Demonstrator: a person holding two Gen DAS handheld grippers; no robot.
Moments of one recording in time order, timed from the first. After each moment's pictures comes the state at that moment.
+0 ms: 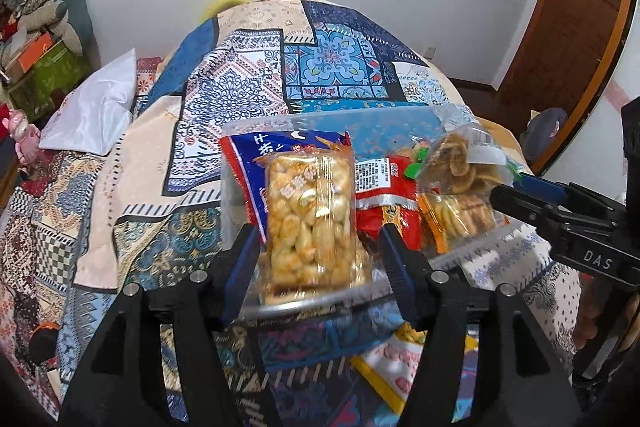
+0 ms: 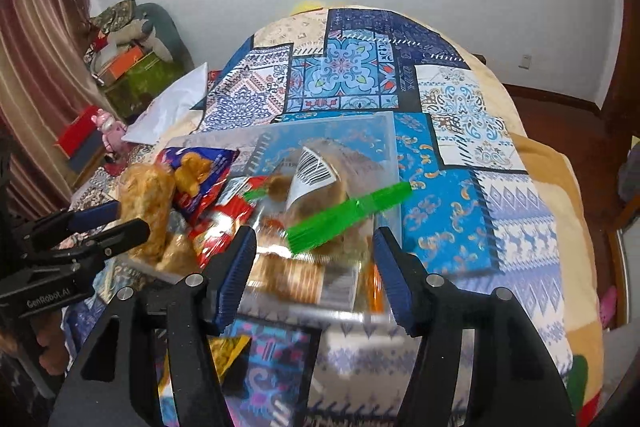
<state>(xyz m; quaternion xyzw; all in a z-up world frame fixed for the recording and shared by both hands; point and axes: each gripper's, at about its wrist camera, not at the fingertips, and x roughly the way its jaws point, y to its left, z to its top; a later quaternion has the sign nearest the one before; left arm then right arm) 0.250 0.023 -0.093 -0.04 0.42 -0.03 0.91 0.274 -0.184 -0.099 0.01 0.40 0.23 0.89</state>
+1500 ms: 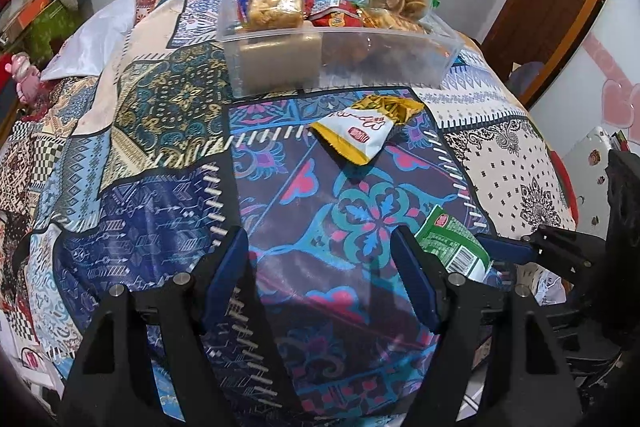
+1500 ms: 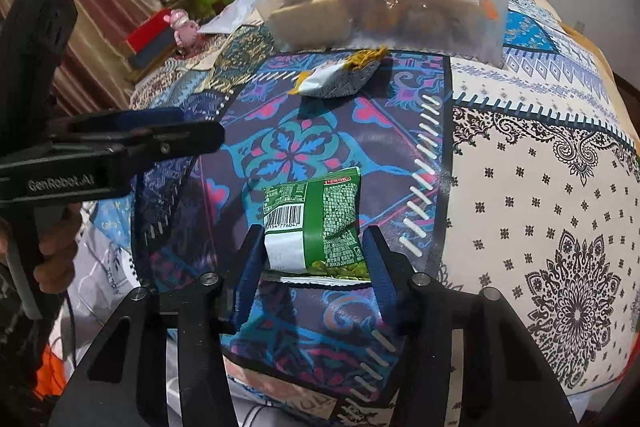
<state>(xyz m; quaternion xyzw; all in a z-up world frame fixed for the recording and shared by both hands) 0.096 -0.006 -0.143 -0.05 0.49 -0.06 0.87 0.091 -0.170 -0.174 -0.02 0.48 0.33 0.82</state>
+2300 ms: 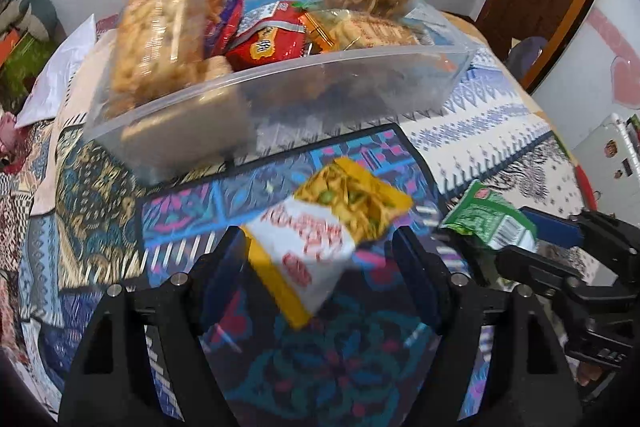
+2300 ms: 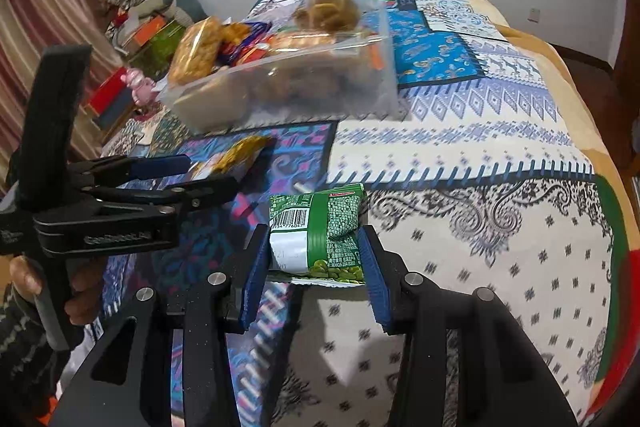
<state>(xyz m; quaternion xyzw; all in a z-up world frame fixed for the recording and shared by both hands) 0.205 -0.059 -0.168 -0.01 0.51 -0.07 0.86 0.156 -0.228 -0.159 0.03 0.45 0.26 0.85</state>
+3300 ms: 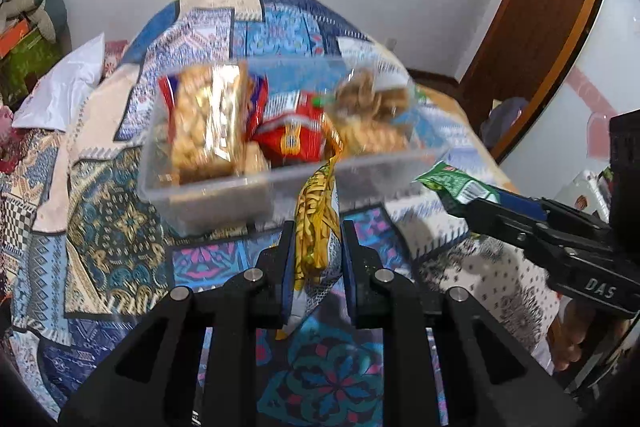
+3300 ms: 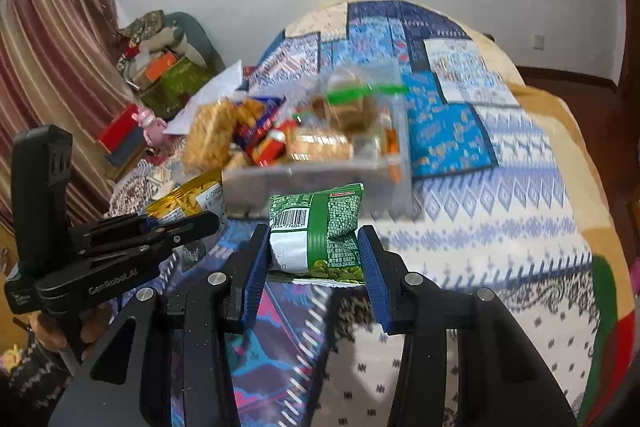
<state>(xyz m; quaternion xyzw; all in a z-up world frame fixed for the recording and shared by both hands) 0.190 -0.016 -0.103 -0.08 0.42 -0.09 0.90 0.195 -0.214 -0.110 0.06 0.39 0.28 0.88</state>
